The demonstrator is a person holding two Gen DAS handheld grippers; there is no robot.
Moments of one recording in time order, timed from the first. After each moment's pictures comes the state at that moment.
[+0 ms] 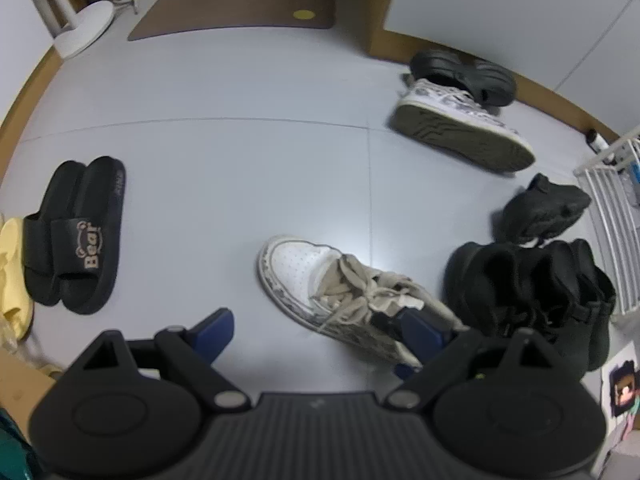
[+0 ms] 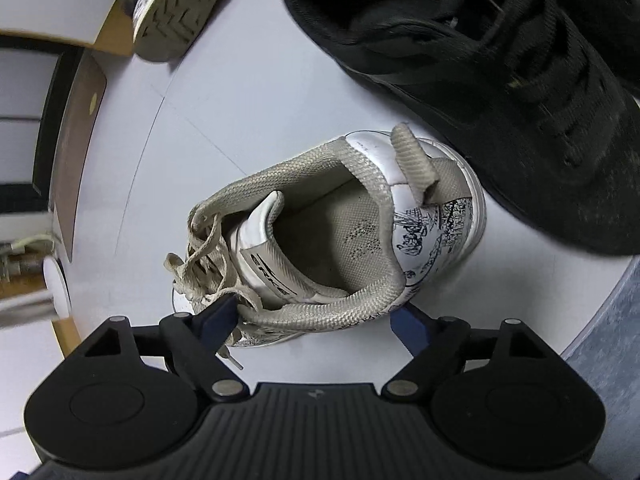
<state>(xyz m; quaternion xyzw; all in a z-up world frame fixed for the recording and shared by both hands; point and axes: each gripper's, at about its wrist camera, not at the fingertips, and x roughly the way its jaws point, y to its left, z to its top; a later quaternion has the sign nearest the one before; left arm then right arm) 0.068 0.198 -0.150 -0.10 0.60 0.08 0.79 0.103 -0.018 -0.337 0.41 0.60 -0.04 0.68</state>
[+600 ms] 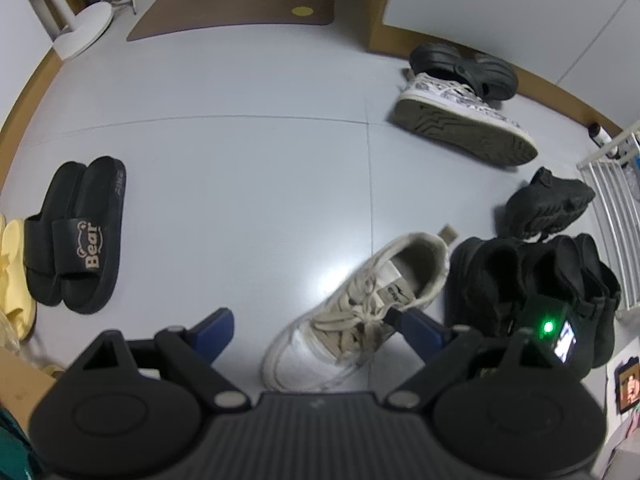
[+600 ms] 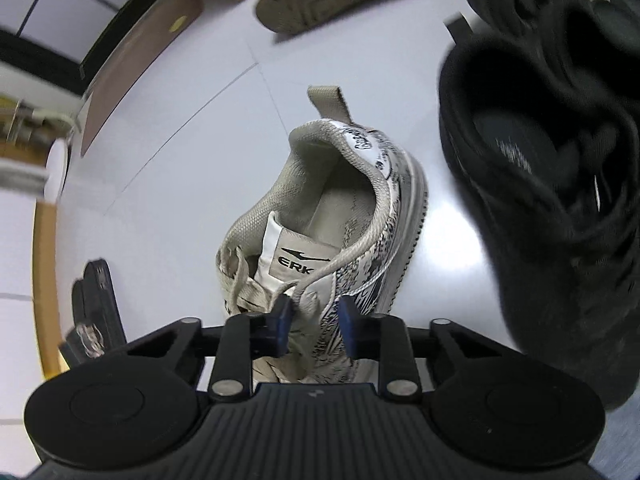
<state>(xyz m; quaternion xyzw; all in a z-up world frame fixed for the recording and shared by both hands) 0.071 0.193 -0.151 -0.10 0.60 0.08 0.79 0.135 0.001 -0.291 0.21 0.60 0.09 0.77</state>
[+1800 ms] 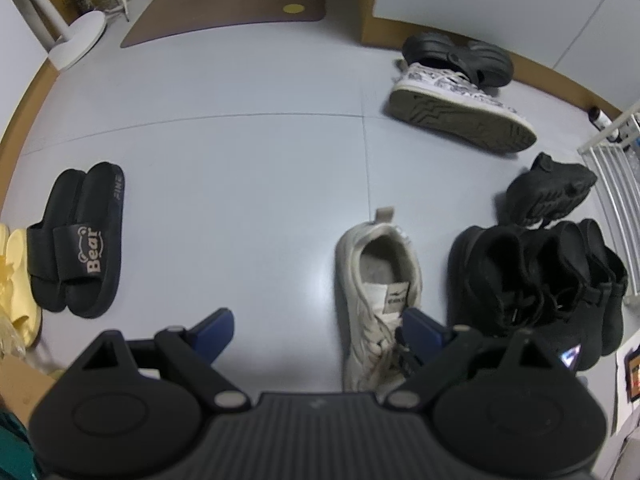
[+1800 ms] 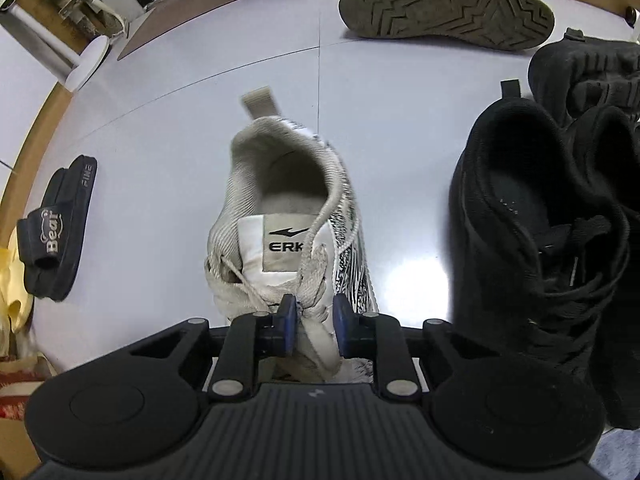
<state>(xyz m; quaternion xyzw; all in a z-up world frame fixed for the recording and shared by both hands) 0.070 0.180 -0.151 -0.08 0.60 0.08 0.79 0.118 0.000 -0.287 0.05 0.58 0.17 0.80</state>
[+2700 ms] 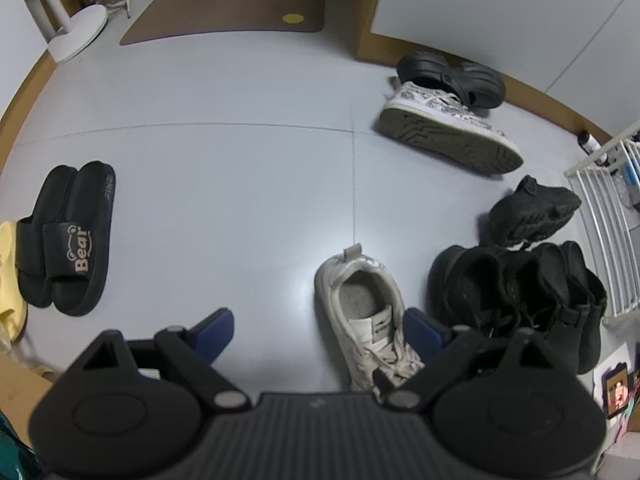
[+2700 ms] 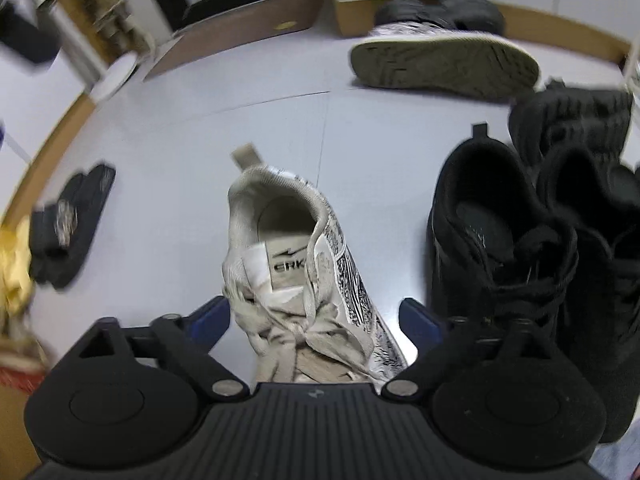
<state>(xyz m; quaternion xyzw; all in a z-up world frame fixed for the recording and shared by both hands) 0.075 0.185 -0.141 -0.11 0.59 0.07 0.80 0.079 -0.018 -0.273 0.00 0.51 0.20 0.84</state>
